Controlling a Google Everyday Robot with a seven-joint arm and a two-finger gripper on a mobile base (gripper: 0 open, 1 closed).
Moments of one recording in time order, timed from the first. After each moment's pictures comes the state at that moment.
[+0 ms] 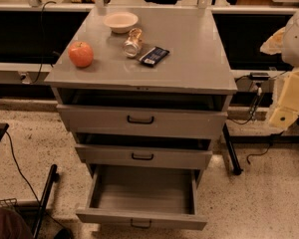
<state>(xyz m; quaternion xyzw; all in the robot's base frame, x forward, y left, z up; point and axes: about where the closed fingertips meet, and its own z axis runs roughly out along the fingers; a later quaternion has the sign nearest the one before) 0.438 -0.217 0.976 -0.60 0.78 -0.03 0.16</state>
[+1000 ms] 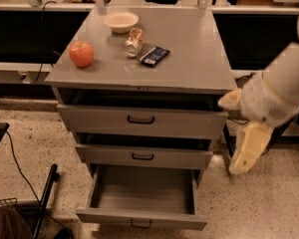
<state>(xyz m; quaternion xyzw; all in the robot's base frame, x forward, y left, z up) 0.429 -0.177 0.861 -0.64 0.74 0.11 0.15</state>
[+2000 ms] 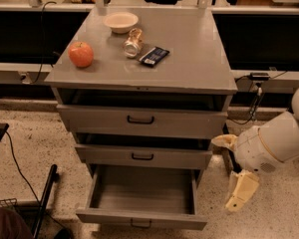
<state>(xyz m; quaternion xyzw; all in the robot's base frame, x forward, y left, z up) 0.388 -0.169 0.754 -0.62 0.73 0.19 0.20</state>
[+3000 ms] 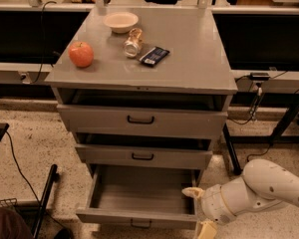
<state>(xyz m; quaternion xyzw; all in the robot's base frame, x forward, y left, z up) 0.349 -0.106 0.554 -0.58 0.71 0.33 0.22</state>
